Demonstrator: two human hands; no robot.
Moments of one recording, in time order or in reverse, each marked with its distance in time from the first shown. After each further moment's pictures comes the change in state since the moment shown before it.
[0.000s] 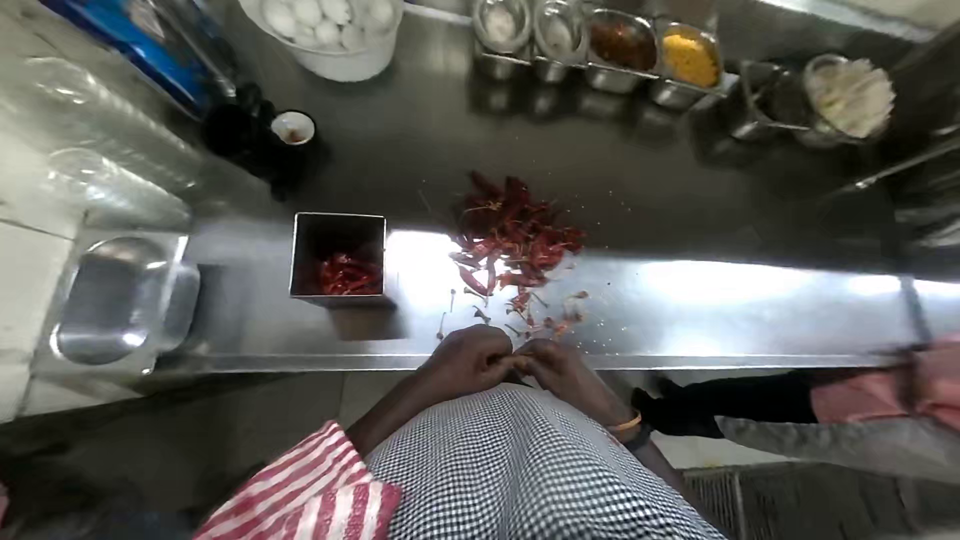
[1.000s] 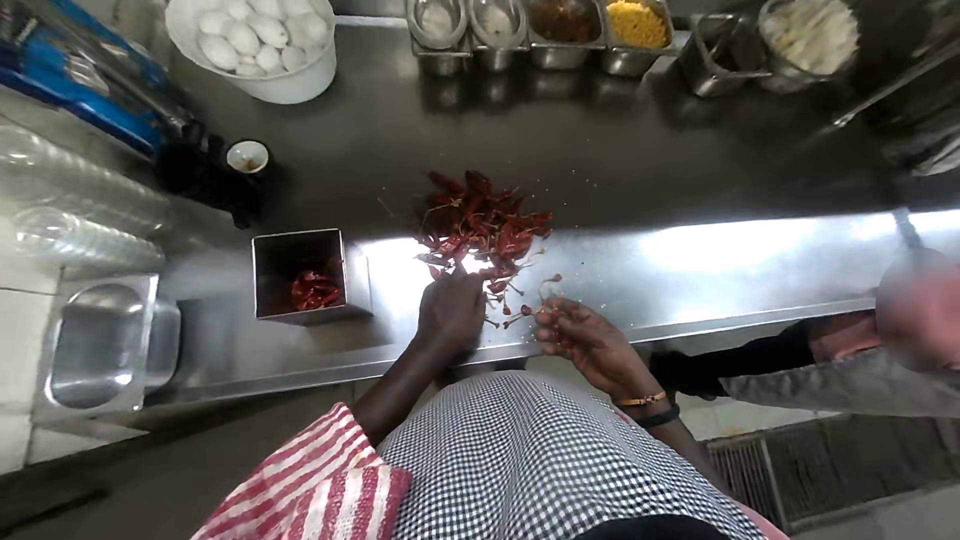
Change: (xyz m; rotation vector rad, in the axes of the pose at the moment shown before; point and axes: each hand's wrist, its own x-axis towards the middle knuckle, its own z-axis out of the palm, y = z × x) left_hand 0.072 0.001 0.002 0.574 0.004 -0.481; right_hand -0.011 0.014 -0.048 1.057 0.270 0.332
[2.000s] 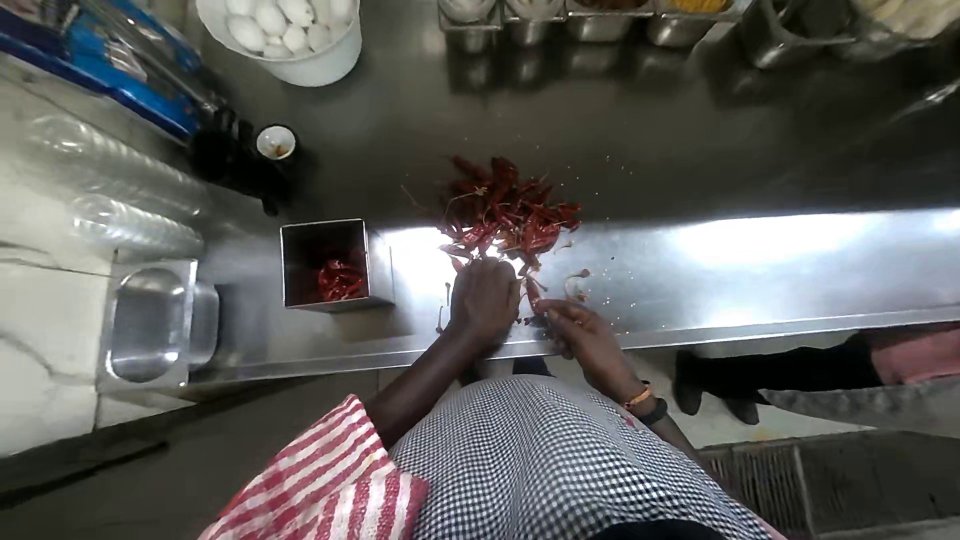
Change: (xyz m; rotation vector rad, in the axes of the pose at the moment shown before) left_hand 0.009 0.008 0.008 -0.006 0.093 0.051; right_hand 0.027 0.024 0.026 -0.584 0.145 -0.063
